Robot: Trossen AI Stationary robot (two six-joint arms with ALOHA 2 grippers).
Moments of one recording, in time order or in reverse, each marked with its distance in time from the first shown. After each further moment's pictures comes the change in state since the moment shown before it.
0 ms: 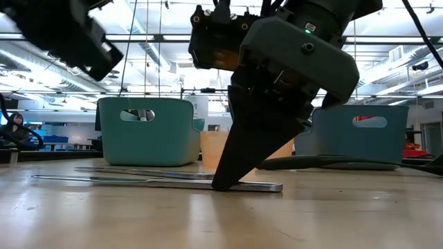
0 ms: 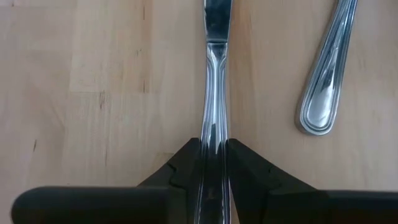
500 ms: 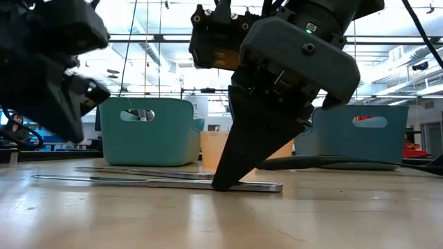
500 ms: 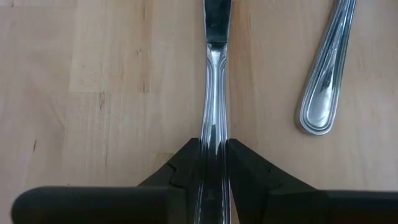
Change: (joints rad) left arm -0.046 0.201 0.000 -0.040 -0.002 -0.067; right arm 0.000 -0.004 -0.003 0.009 0.012 0.000
